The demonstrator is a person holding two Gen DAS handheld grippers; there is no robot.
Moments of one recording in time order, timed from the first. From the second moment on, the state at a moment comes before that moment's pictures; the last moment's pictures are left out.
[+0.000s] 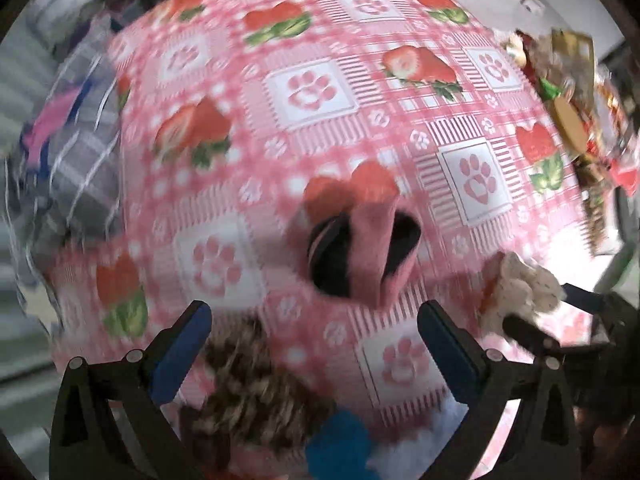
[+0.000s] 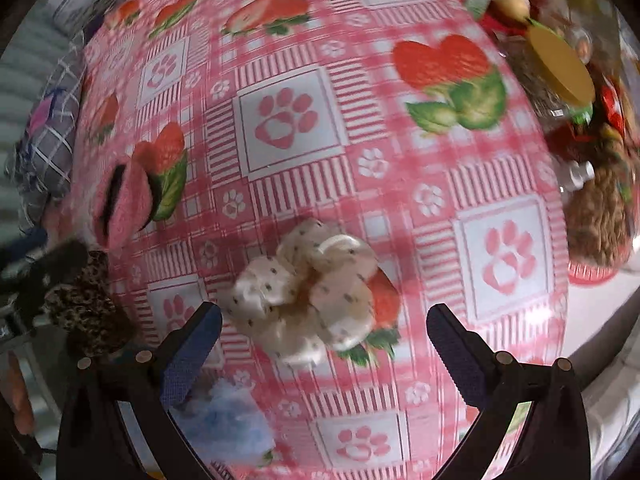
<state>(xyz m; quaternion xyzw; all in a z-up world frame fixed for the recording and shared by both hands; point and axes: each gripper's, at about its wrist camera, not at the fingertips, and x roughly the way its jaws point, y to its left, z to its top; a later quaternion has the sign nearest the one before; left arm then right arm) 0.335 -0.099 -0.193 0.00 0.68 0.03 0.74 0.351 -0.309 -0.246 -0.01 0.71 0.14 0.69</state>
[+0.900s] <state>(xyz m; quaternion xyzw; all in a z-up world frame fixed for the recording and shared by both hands) 0.368 -0.101 -0.225 0.03 0.67 0.04 0.74 0.355 -0.277 -0.236 -0.02 0.67 0.18 0.72</state>
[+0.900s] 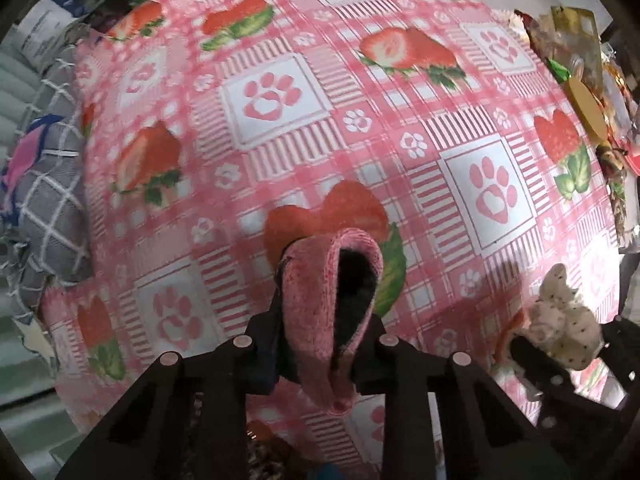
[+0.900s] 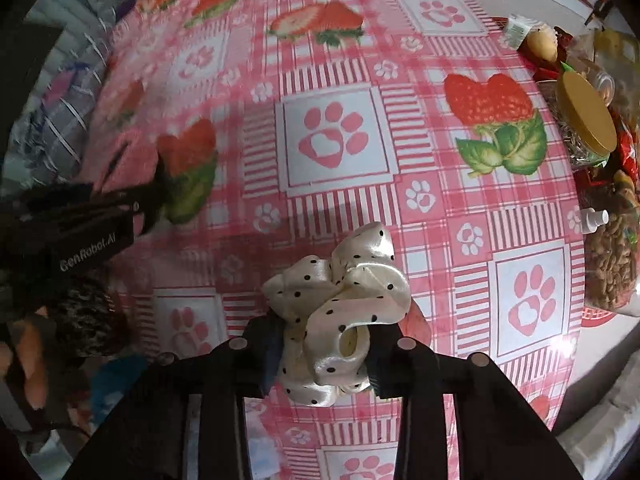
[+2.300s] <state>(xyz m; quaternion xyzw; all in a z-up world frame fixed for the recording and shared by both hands) 0.104 -0.077 -0.103 -0.05 0.63 0.07 0.77 0.167 -0.332 -0.148 -0.01 0.70 0.19 0.69</state>
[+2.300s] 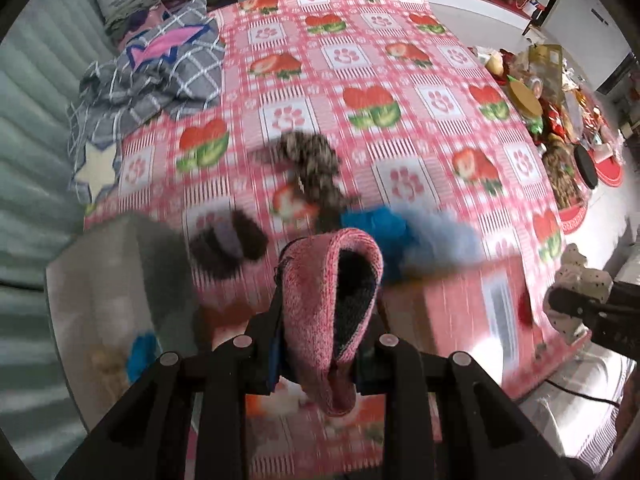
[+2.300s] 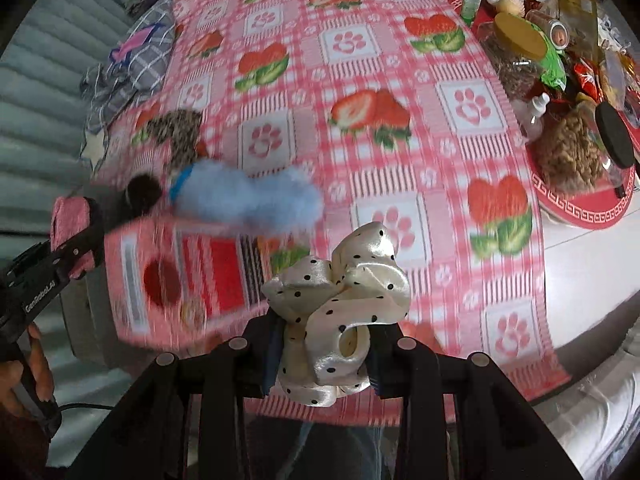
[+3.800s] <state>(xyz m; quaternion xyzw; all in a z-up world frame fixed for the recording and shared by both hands) -0.120 0.038 -0.087 -0.21 0.59 0.21 0.75 0.016 -0.156 -0.103 -0.20 0.64 0.38 0.64</state>
